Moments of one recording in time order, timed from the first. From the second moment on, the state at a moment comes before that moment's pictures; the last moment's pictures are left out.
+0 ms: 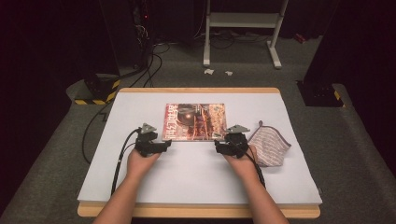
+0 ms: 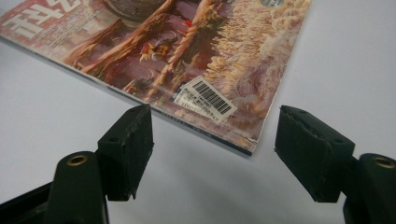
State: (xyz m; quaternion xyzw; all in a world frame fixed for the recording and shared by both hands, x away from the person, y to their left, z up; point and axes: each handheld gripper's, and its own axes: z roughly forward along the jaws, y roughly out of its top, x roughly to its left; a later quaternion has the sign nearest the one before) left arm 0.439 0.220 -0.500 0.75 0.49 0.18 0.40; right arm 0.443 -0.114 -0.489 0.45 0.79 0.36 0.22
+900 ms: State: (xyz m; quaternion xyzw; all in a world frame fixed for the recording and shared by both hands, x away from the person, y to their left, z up) left arm 0.451 0.202 -0.507 0.77 0.50 0.18 0.37; right arm 0.462 -0.105 -0.504 0.49 0.78 0.33 0.19
